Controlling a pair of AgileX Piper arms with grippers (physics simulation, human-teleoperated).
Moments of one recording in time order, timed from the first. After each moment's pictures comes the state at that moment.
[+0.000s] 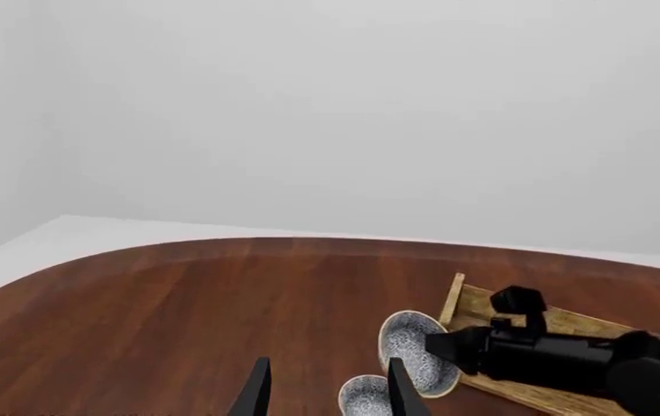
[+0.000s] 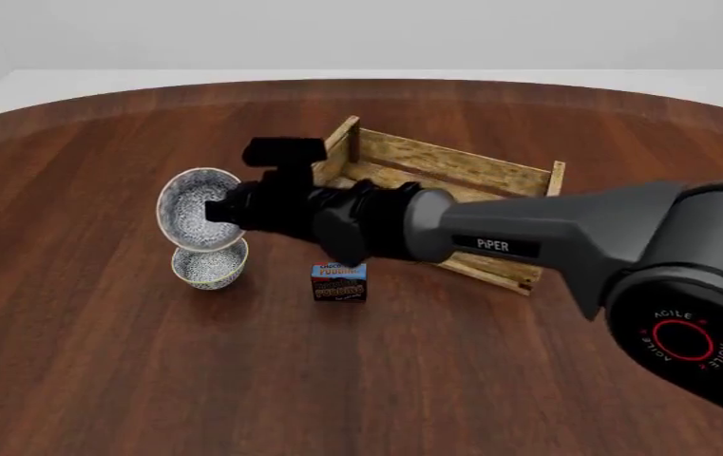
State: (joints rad) left arm 0.02 0.00 -0.29 0.17 -0.07; right arm 0.83 2.11 -1.53 -0.12 0.41
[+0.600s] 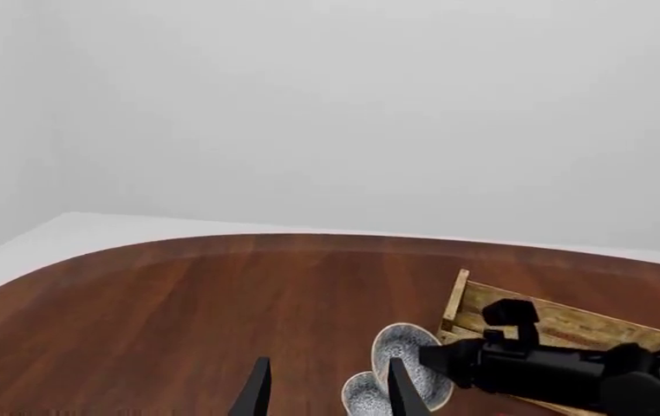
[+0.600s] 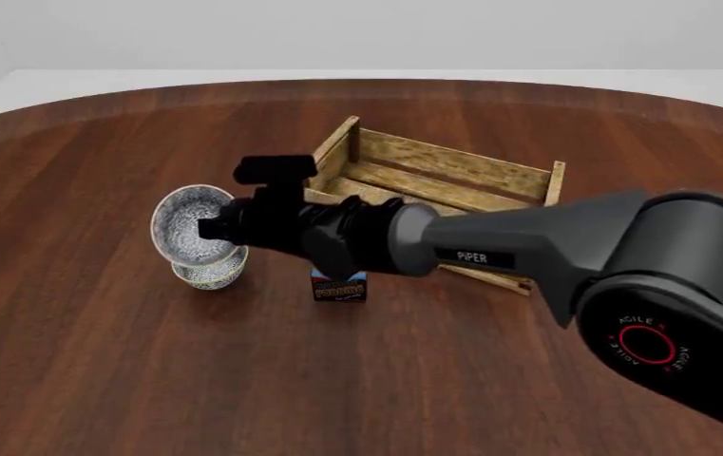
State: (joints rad) left arm 0.03 0.00 -0.28 0.17 -0.07; right arm 0.85 2.16 -1.54 -0.14 0.42
